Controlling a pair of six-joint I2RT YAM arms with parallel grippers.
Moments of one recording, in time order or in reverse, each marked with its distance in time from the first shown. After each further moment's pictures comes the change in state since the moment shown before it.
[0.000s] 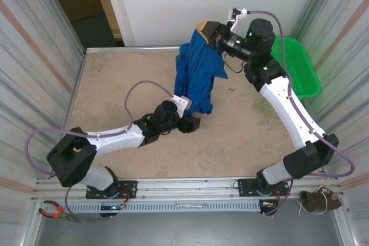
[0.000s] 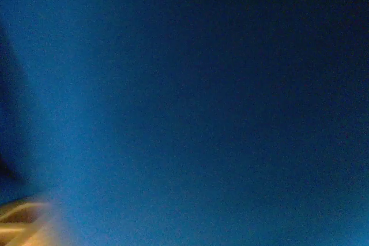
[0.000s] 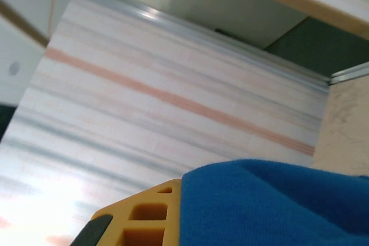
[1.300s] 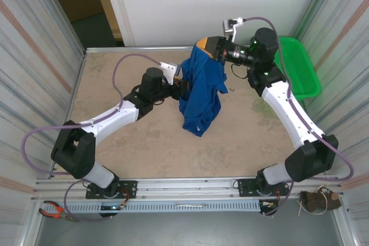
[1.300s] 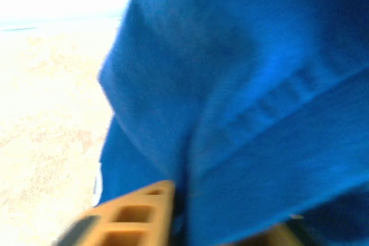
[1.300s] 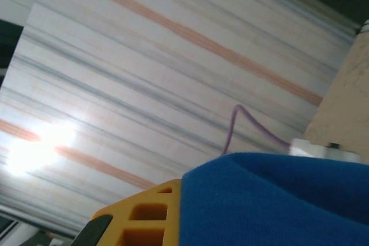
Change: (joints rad) left arm 0.282 0.083 0.355 -0.099 0.218 0.056; right arm -0.090 -0.064 -0.219 0.141 -0.298 -0.069
